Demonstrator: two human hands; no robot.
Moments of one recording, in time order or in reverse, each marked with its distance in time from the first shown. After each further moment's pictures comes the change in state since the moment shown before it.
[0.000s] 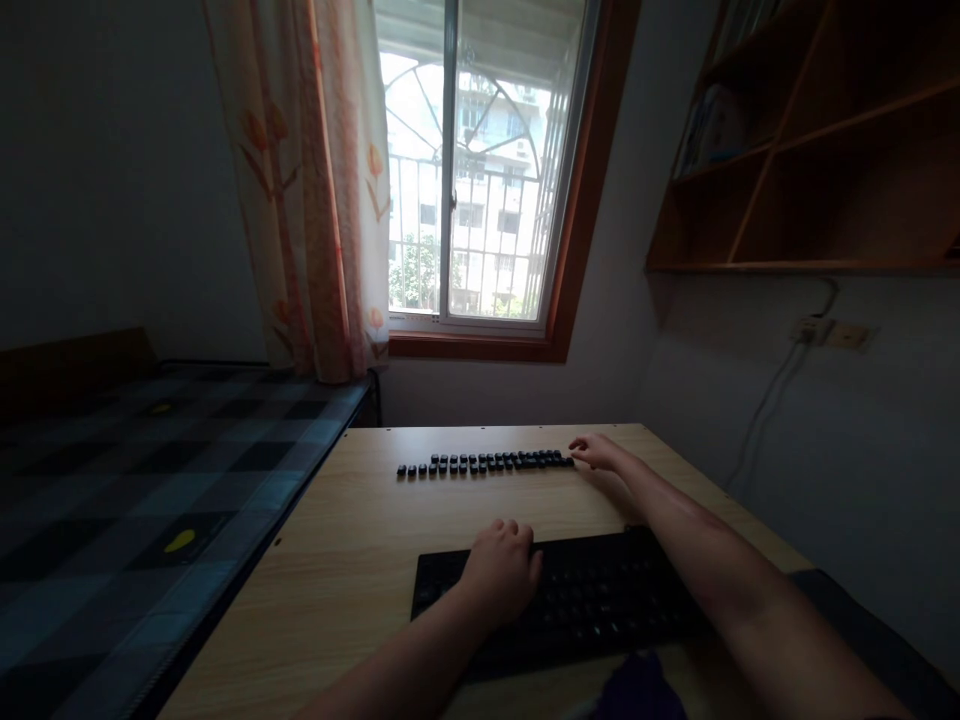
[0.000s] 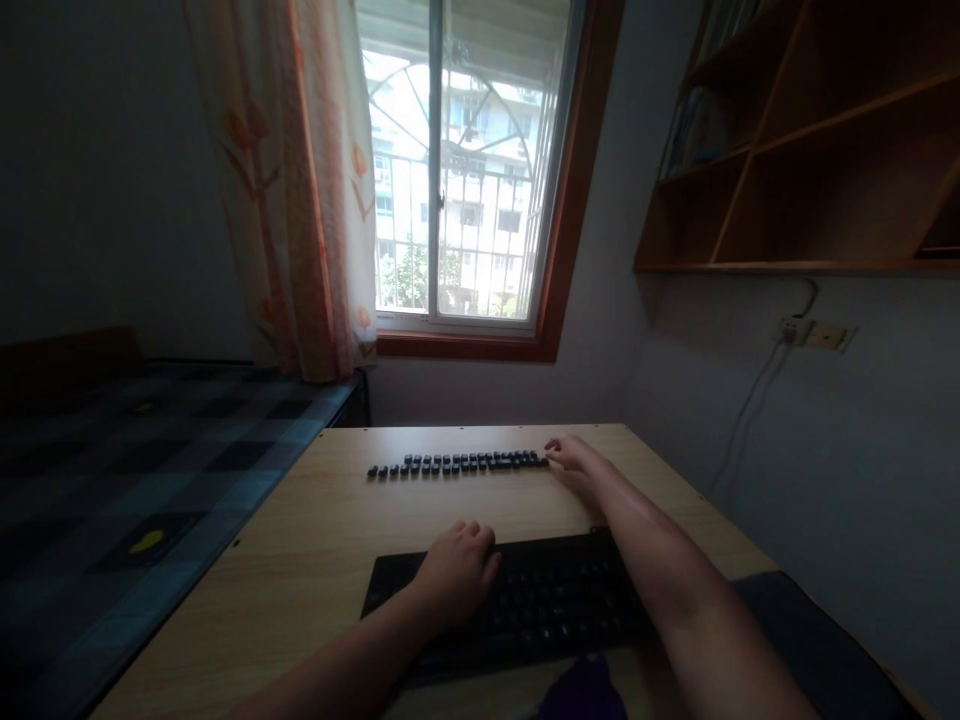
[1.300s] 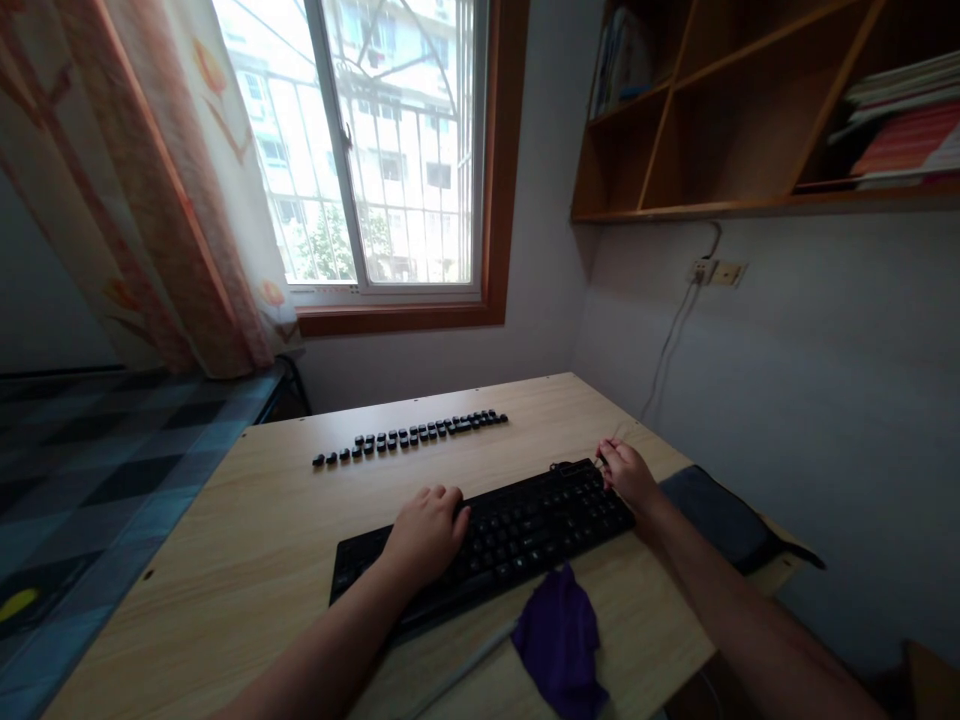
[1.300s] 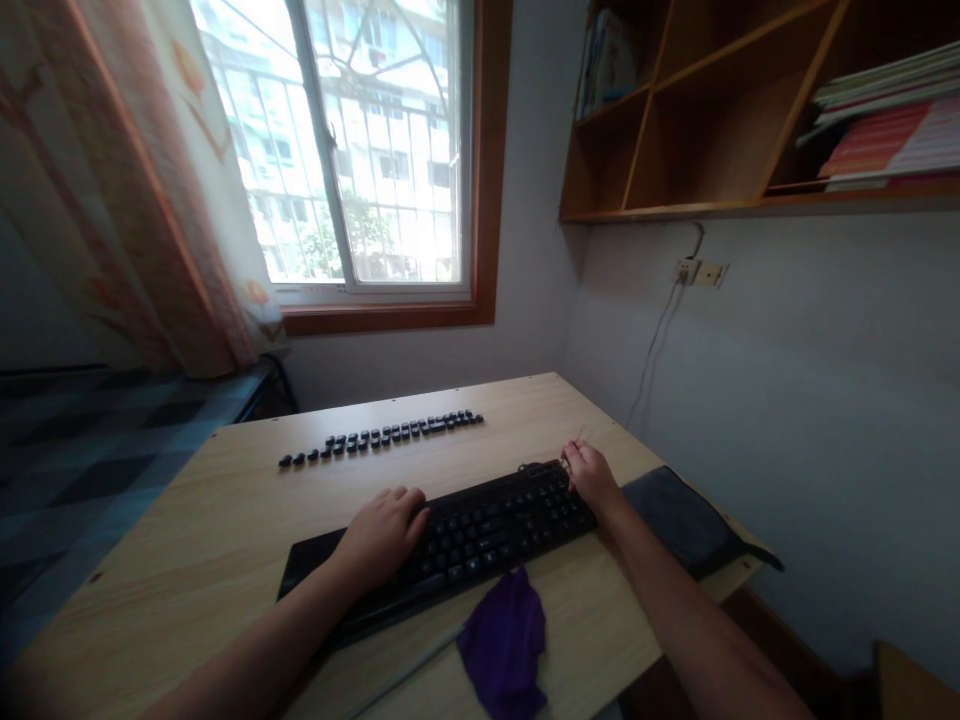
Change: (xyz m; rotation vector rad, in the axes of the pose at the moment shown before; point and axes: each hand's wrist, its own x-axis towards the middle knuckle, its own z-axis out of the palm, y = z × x) left_hand 0.012 0.001 -0.004 0.060 -0.035 0.006; right_hand -0.196 0.085 -0.001 0.350 0.427 0.158
